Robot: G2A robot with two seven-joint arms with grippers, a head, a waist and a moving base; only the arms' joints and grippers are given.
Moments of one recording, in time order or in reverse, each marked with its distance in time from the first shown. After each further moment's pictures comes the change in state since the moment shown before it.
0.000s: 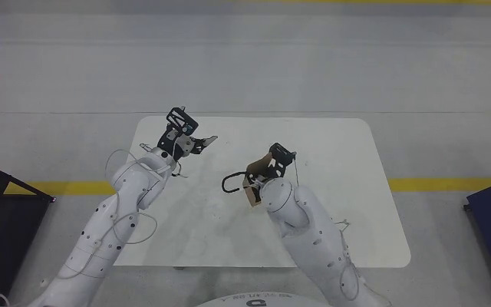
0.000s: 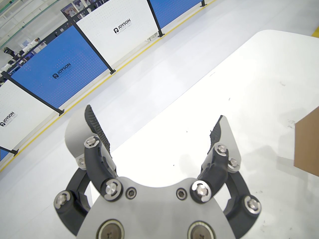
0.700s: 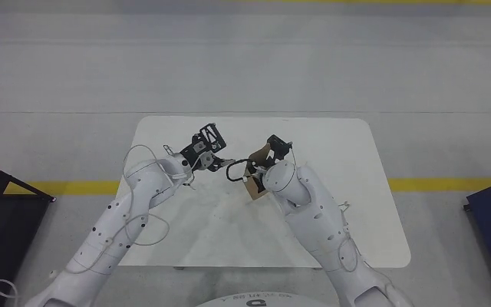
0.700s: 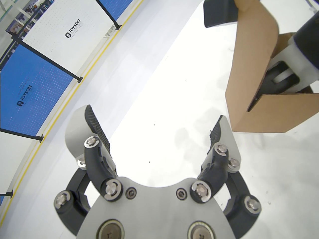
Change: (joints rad) left arm -0.051 -0.010 0.097 -0.005 0.068 -0.237 -0.085; right arm 0.143 0.016 0.042 0.162 0.116 -0.097 0.097
